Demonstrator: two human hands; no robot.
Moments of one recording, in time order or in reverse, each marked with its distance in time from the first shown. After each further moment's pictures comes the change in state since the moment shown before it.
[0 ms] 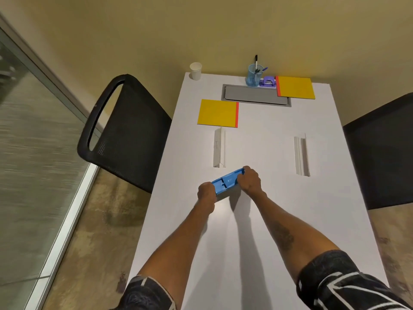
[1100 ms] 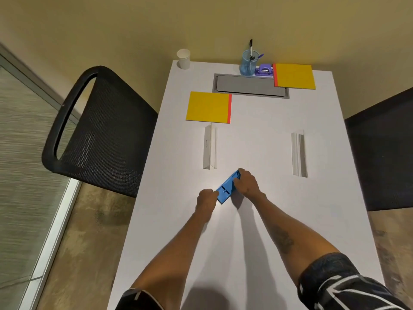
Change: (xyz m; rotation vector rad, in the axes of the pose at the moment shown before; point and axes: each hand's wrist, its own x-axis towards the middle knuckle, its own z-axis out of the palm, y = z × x) left_hand 0.036 -0.019 0.041 0.517 -0.064 0.181; right_hand 0.068 0.051 0.011 -0.095 -0.141 -0.074
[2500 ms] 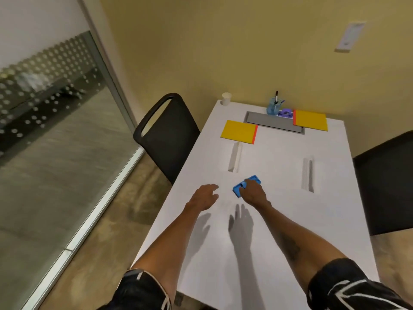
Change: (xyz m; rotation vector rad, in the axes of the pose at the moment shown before) left_hand -0.209 -0.064 -0.105 0.528 0.126 0.505; right_hand -0.199 -0.053 -0.023 -0.112 0.026 -0.187
